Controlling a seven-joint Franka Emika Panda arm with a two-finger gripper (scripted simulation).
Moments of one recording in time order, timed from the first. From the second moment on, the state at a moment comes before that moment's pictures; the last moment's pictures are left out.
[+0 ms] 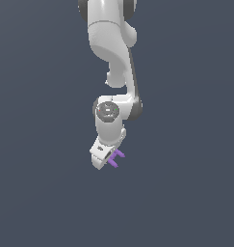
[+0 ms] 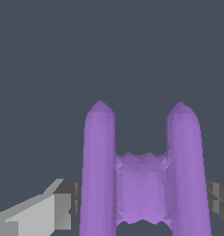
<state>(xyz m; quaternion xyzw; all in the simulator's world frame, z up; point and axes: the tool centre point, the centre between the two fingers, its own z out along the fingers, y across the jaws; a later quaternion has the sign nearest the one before) 0.047 -0.025 0.056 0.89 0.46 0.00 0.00</state>
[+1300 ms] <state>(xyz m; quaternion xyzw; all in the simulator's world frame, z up) 0.074 -0.006 0.271 0.89 0.46 0.00 0.00</state>
